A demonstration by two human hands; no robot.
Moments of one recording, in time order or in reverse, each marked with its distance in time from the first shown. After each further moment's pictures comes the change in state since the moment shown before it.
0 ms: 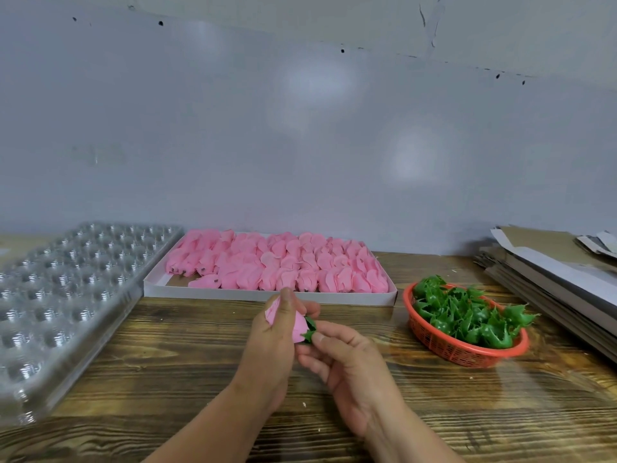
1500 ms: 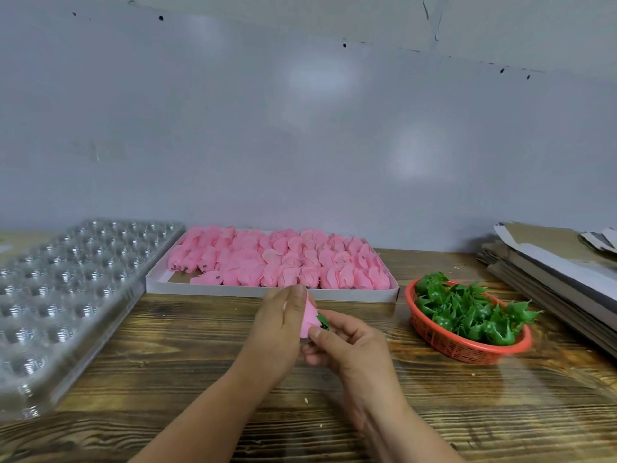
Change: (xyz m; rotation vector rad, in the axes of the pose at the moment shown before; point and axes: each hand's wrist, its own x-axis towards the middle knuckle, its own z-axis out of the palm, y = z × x) left_hand 0.006 0.013 -0.006 0.566 -0.075 0.218; right_hand -0.002 0.000 0.001 -0.281 -0.004 -0.247
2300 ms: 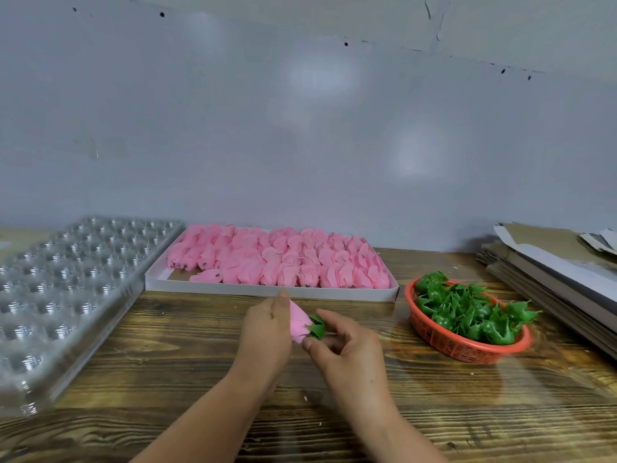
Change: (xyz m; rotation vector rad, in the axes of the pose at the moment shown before) left_hand 0.001 -0.010 0.005 -0.115 0.158 -0.317; right_hand 0.001 0.010 -0.001 -0.644 0.052 -0.253
